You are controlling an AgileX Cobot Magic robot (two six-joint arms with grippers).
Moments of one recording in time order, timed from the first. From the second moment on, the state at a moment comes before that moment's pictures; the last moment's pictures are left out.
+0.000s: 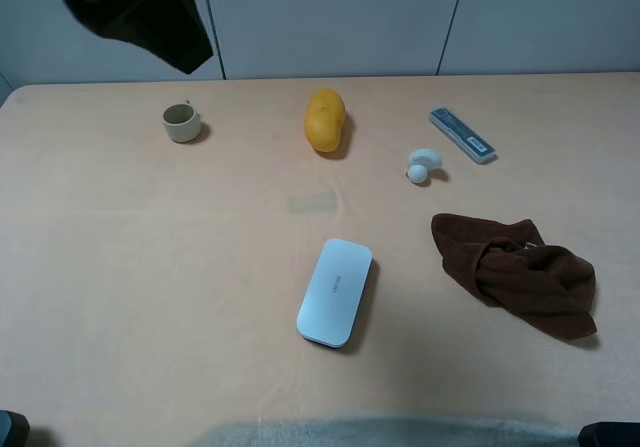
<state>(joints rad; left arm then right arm) -0.80 1.35 -1.42 0.14 1.16 0.08 -0.03 -0.01 -0.49 -0.05 1.03 0.06</state>
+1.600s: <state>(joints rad) -0.12 0.16 -0.60 0.11 1.11 0.00 -0.03 -0.01 -0.49 -0.05 1.03 0.06</state>
